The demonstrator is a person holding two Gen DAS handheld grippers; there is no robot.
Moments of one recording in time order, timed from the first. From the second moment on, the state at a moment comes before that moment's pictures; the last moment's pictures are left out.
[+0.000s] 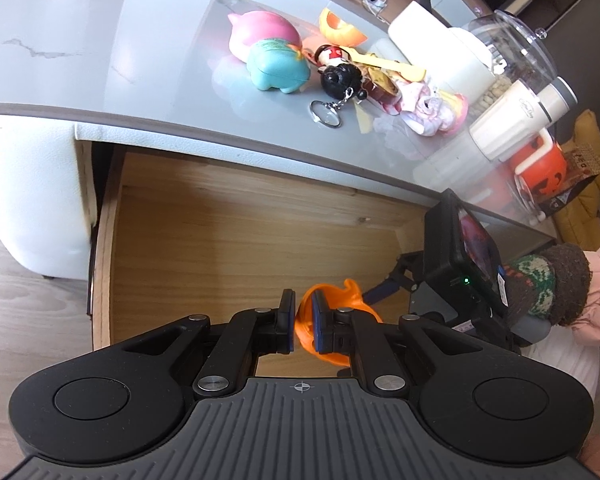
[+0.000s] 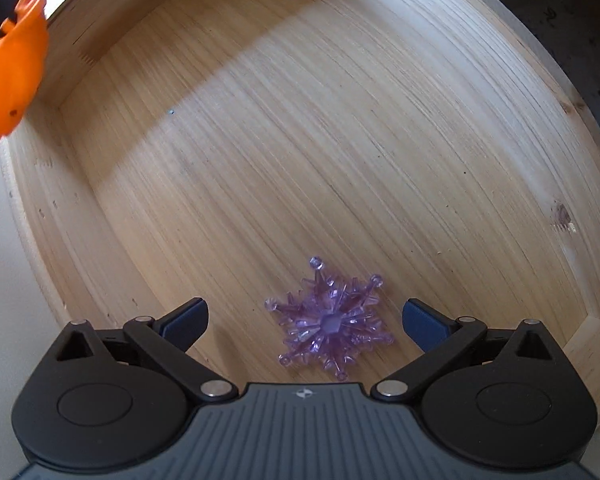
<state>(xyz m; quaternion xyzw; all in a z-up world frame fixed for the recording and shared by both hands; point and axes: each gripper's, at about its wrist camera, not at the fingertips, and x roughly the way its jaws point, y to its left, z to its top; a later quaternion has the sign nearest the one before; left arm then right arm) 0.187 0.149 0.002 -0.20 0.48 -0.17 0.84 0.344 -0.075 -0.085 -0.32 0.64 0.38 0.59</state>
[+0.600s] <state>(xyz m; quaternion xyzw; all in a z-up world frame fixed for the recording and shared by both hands) 0.184 0.143 0.006 -0.18 0.47 -0.15 0.85 0.354 -0.063 -0.045 -0.35 0.59 0.41 0.60</state>
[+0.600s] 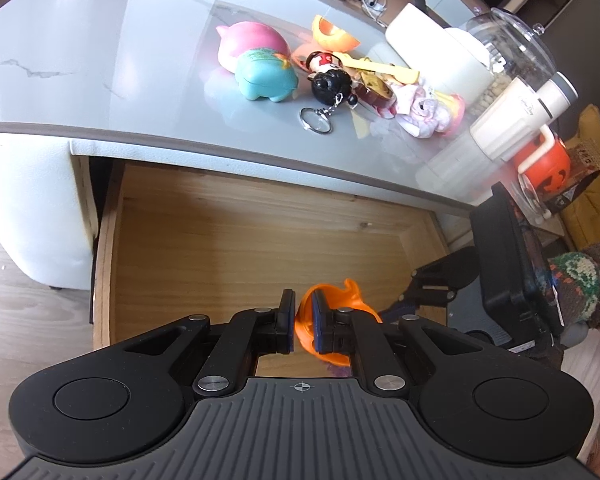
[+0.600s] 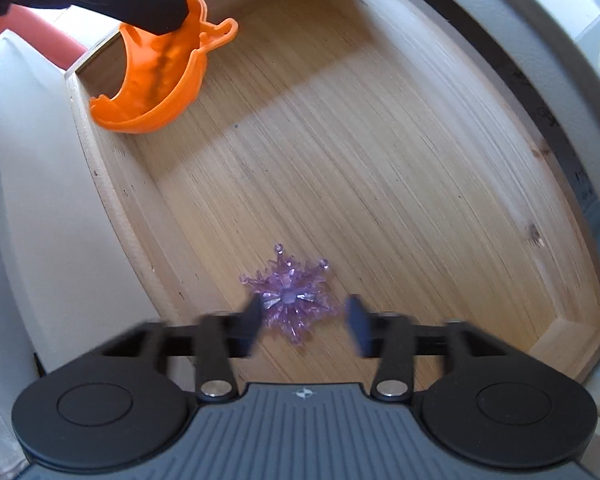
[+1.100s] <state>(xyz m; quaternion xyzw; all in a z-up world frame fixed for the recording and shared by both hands) 0.187 0.150 0.001 -0.20 0.48 -0.15 0.84 0.367 -0.032 -0.099 -0.34 0.62 0.43 0.56</state>
